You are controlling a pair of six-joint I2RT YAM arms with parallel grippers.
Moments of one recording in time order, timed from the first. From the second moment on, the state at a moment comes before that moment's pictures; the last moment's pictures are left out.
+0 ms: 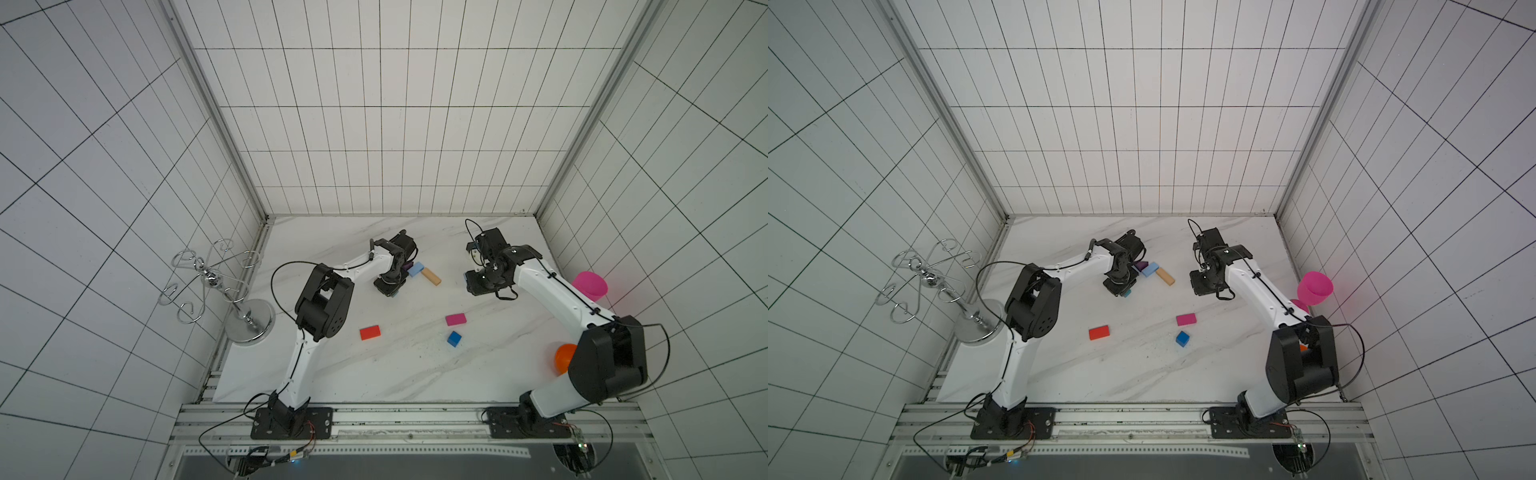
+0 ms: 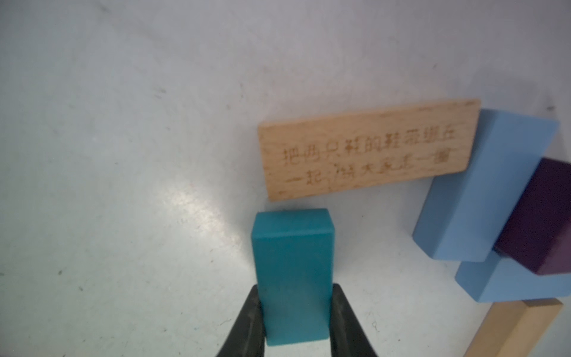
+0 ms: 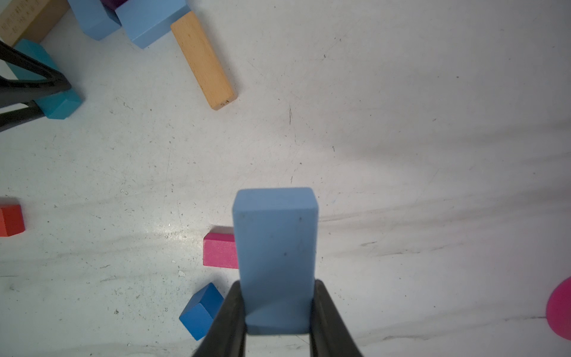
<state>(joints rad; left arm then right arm) -0.62 2.24 1.80 -0.97 -0.03 -1.43 0.31 1.54 1.26 -0.94 -0.02 0.06</state>
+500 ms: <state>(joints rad) -0.61 2.28 1.85 -0.99 -0.03 -1.42 0.31 1.57 1.26 -0.94 -0.02 0.06</state>
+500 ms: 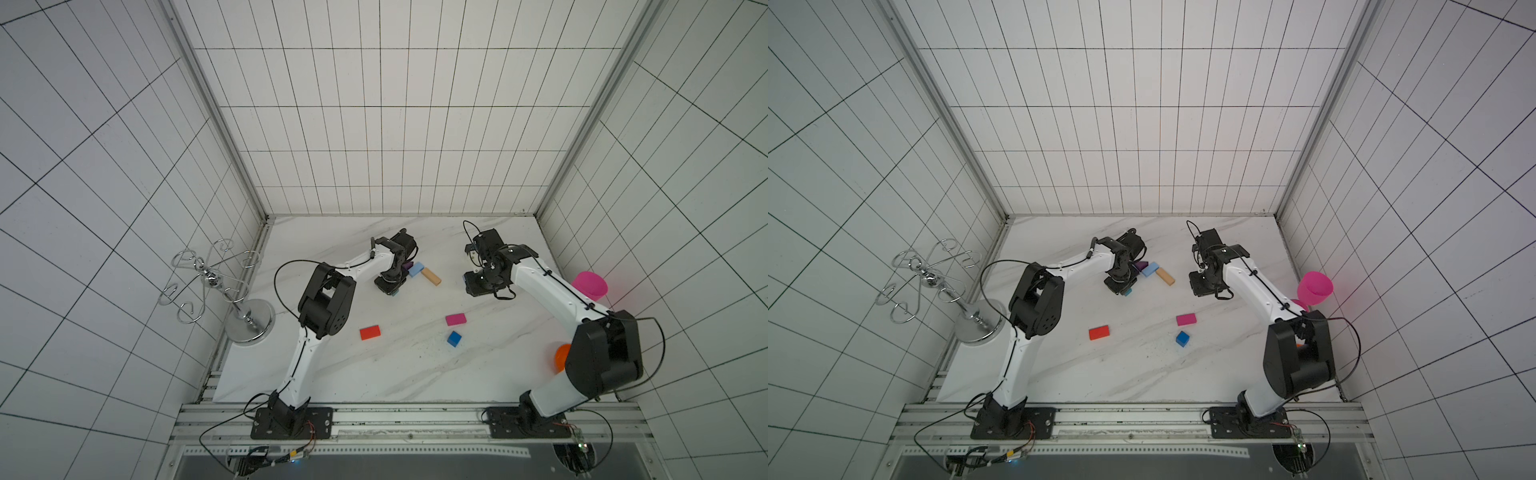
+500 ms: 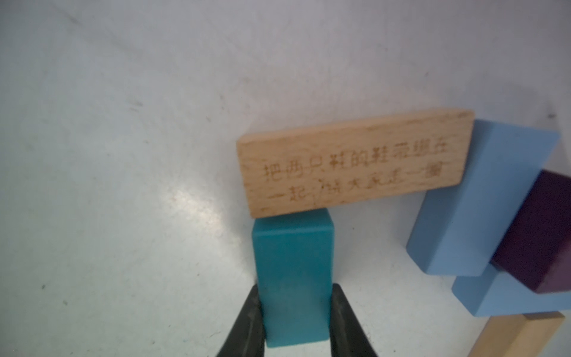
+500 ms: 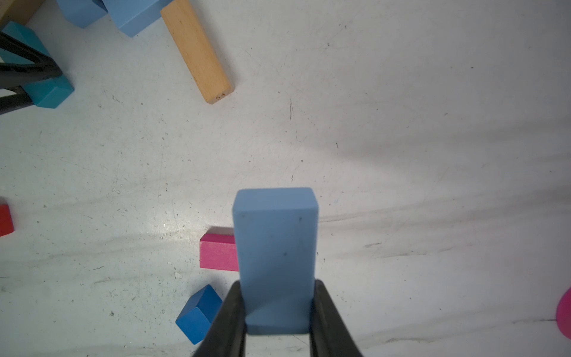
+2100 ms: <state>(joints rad) -0.61 2.28 1.86 -1.01 -0.04 -1.39 0.31 1.61 1.26 -0.93 -0.04 0.08</state>
